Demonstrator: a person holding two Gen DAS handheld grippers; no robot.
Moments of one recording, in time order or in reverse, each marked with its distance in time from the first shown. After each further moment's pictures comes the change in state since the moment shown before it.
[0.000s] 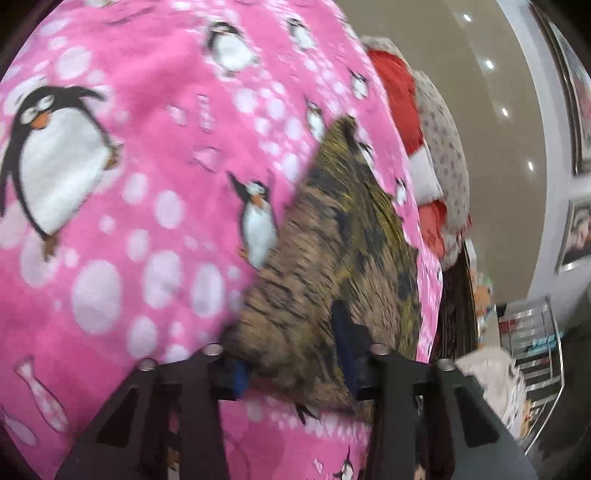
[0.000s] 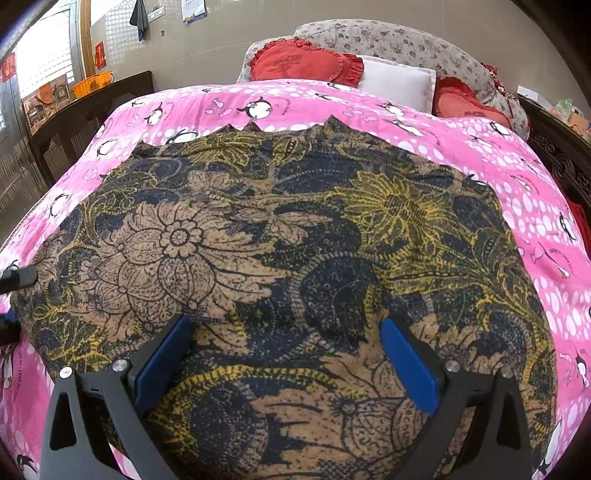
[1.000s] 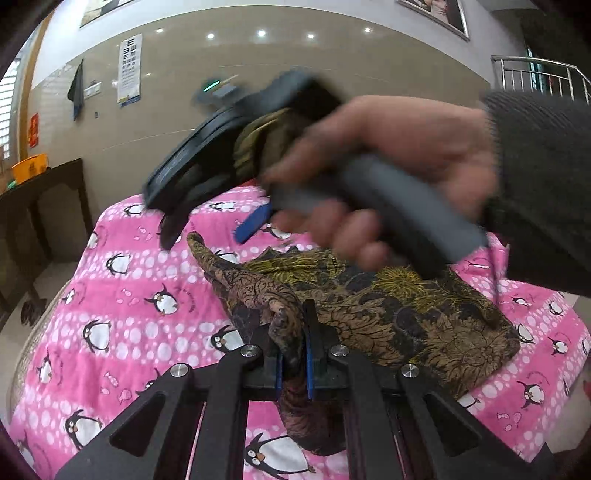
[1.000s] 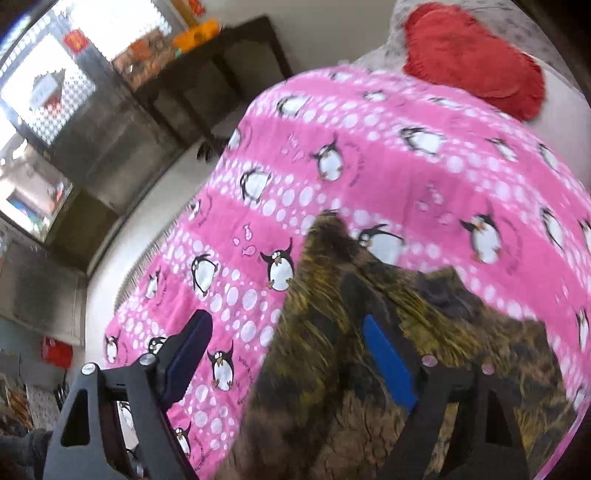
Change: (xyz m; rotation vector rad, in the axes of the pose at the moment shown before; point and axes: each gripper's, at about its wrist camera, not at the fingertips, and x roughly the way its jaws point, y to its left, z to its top) left arm 0.004 -0.178 -0.090 1.094 -0.326 0.207; right arm 0.037 0.118 0.218 -0.212 0.335 0.511
